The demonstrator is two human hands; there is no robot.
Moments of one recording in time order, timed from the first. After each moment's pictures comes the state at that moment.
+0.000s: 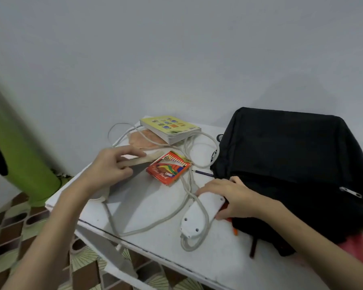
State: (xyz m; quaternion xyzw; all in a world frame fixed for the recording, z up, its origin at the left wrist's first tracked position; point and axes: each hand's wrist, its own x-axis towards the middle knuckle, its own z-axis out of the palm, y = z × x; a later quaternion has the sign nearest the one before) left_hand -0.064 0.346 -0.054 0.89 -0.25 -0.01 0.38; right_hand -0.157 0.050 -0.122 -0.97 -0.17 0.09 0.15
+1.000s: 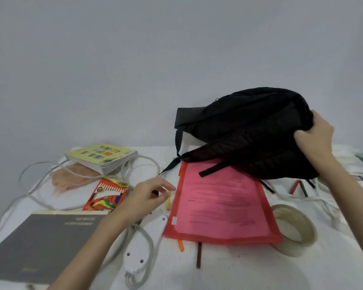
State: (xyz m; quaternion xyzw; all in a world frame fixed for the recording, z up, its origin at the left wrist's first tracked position) left_hand -0.087 0.176 -0.095 0.77 -0.44 -0.15 0.44; right_hand -0.270 -0.156 -0.008 -0.77 0.35 -0.46 0.25
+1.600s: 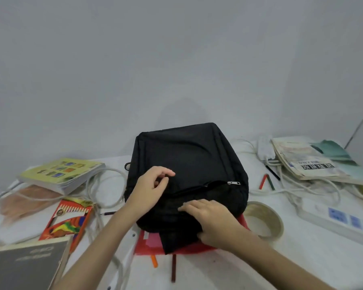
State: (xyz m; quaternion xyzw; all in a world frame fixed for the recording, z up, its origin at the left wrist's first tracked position) left_hand -0.101 0.086 -0.092 0.73 -0.48 -0.05 0.48; right_hand -0.266 -0.020 -0.119 -0.99 0.06 -0.08 0.07
